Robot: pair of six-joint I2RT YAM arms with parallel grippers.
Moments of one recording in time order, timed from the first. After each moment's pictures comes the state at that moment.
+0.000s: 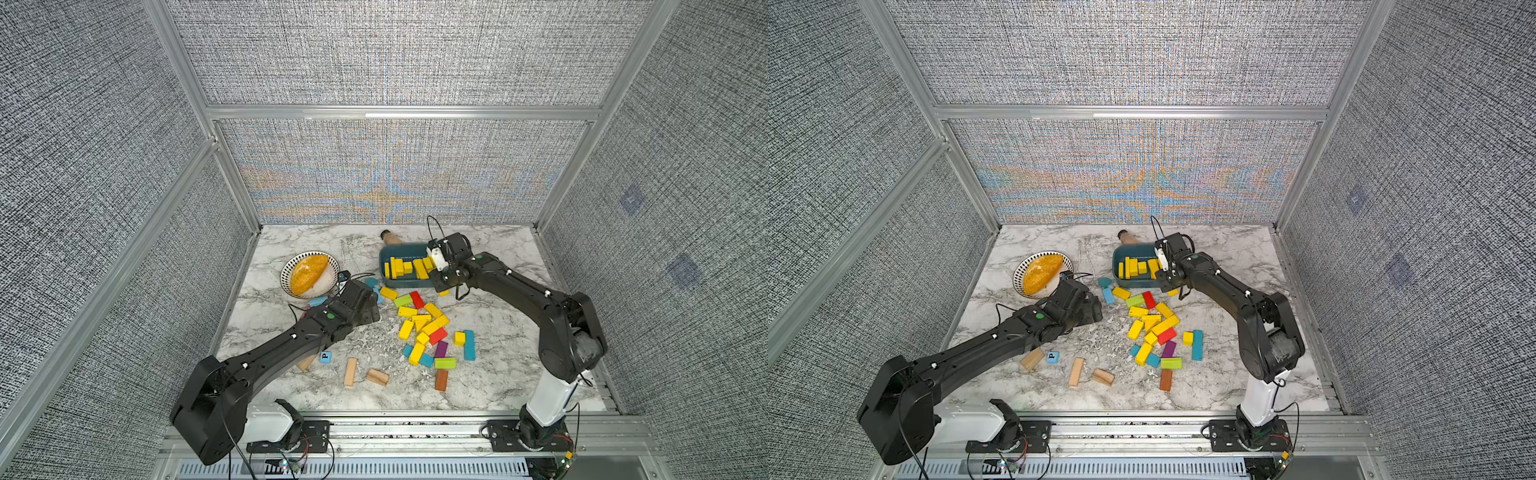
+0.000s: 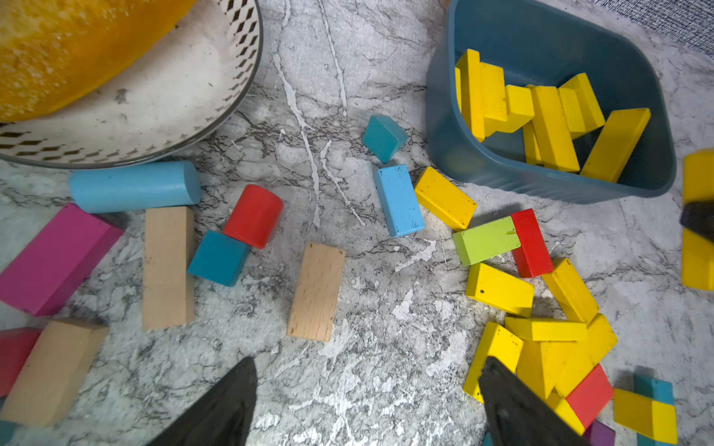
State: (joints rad) left arm -0.70 1.32 0.83 -0.41 -0.26 -0.74; right arm 0.47 1.84 1.44 -0.59 0.04 0.03
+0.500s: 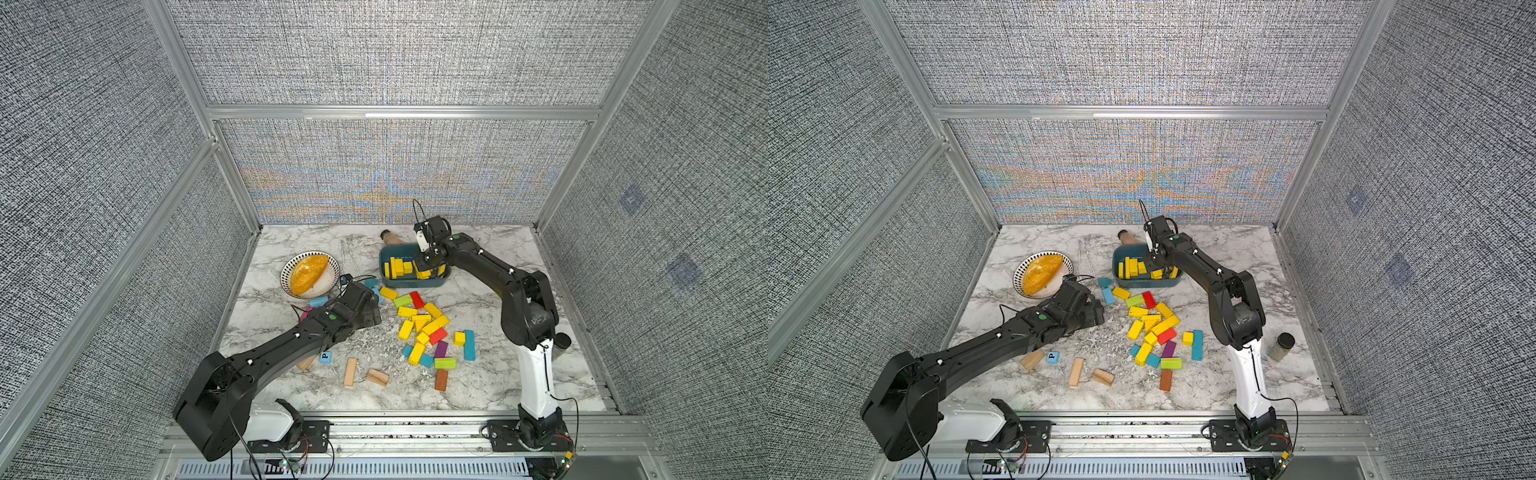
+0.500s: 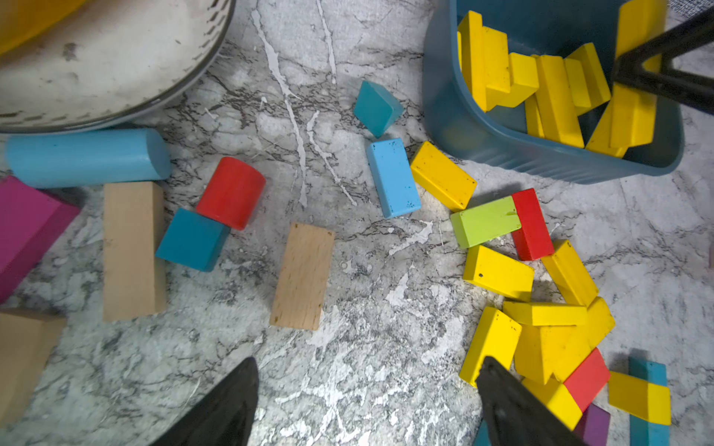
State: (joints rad) left arm -0.70 1.35 0.81 -0.38 -0.20 -0.76; right arm 0.46 2.18 1.86 -0.67 0.04 0.08
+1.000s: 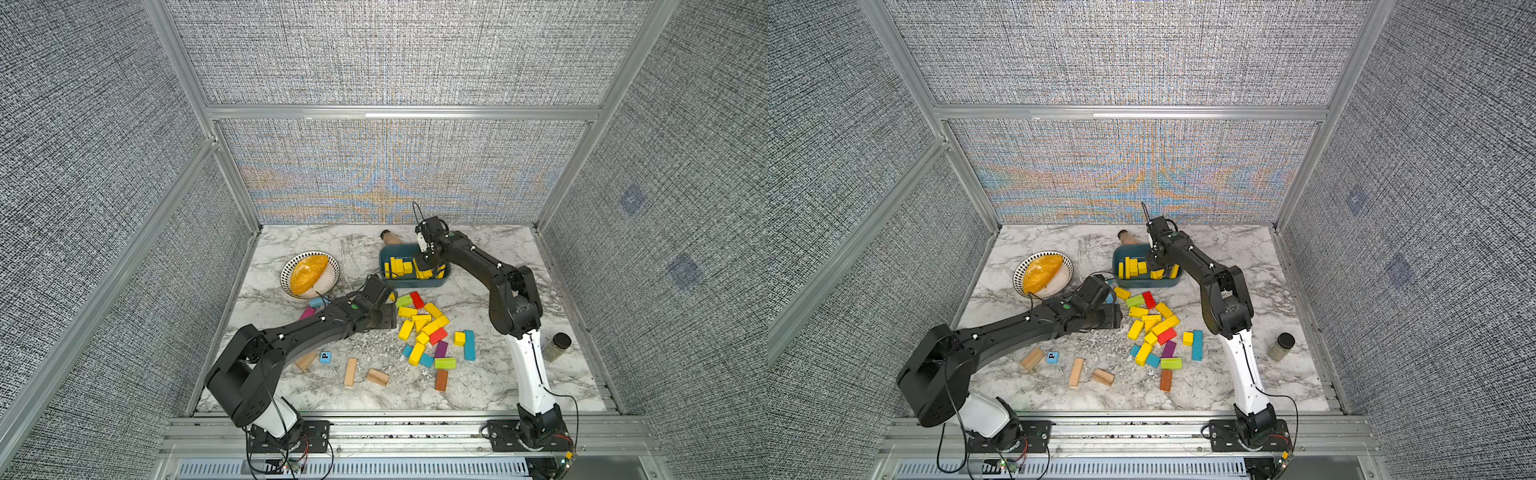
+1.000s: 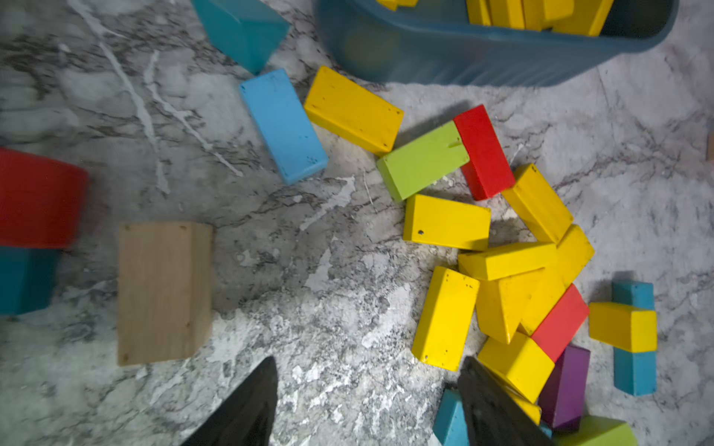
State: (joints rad) left arm -0.78 1.57 0.98 -0.42 -0.03 -0.65; right arm 0.43 2.32 1.99 -0.73 0.06 0.08
